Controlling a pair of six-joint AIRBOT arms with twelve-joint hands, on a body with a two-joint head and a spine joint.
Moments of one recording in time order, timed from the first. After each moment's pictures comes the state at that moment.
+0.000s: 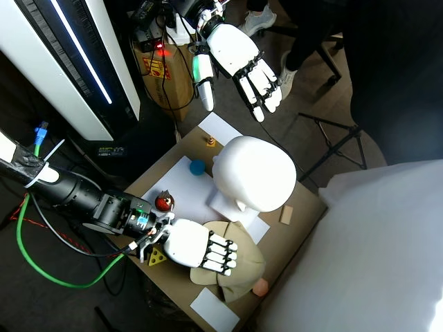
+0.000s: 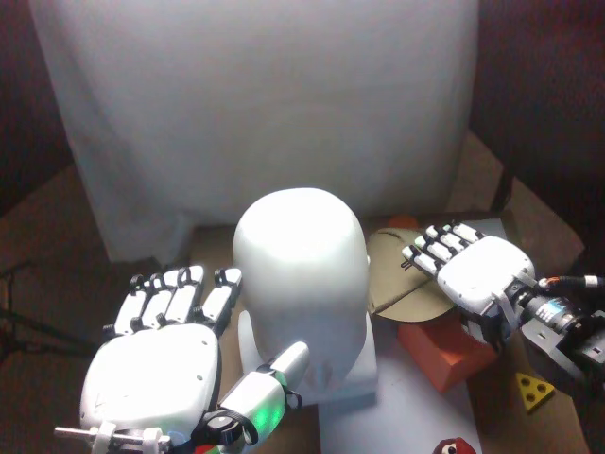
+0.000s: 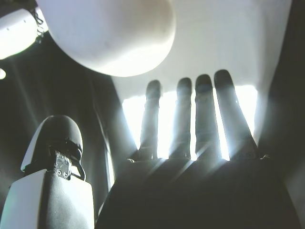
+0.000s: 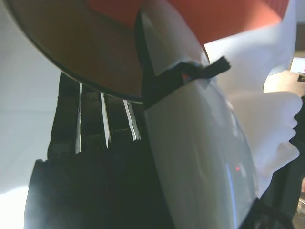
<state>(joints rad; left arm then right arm) 1.06 -1.38 0.76 -1.03 -1.58 1.65 -0.85 -1.90 2.21 0.20 0.54 -1.17</state>
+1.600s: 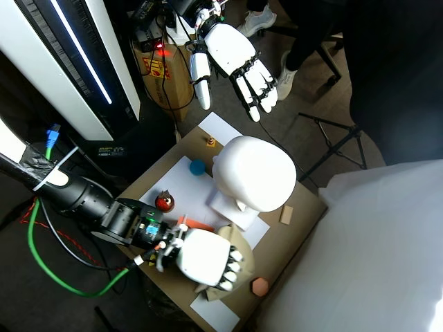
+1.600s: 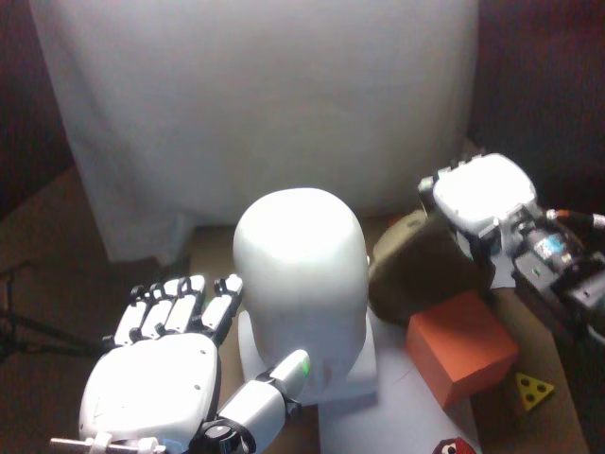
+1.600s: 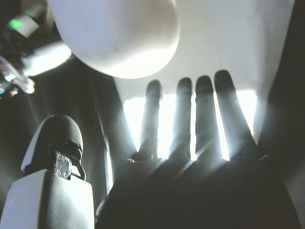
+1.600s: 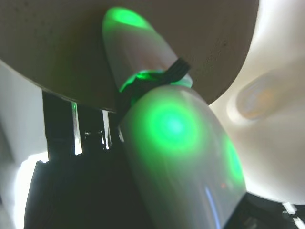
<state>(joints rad) 1.08 -1.38 0.75 -1.03 -1.58 1.61 -0.75 -1.93 2.34 0.23 0.72 -1.05</state>
